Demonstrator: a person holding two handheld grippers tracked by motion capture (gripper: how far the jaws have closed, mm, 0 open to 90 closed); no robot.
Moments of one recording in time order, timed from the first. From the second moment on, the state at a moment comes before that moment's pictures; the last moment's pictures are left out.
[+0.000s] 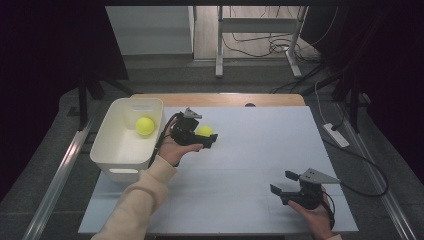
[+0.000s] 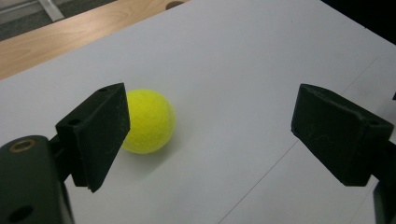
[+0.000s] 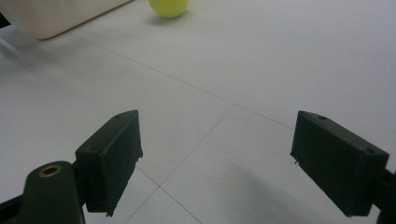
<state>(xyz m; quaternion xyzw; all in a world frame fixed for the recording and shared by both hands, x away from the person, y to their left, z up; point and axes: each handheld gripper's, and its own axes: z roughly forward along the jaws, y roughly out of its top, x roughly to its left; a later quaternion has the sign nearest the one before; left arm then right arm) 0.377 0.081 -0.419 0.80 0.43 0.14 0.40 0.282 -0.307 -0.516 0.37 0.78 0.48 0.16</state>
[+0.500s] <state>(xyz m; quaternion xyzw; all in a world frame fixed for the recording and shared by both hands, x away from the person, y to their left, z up) 0.389 0.076 -0.434 0.79 0.45 0.15 0.38 0.283 -0.308 -0.516 0.37 0.78 0.48 0.16</state>
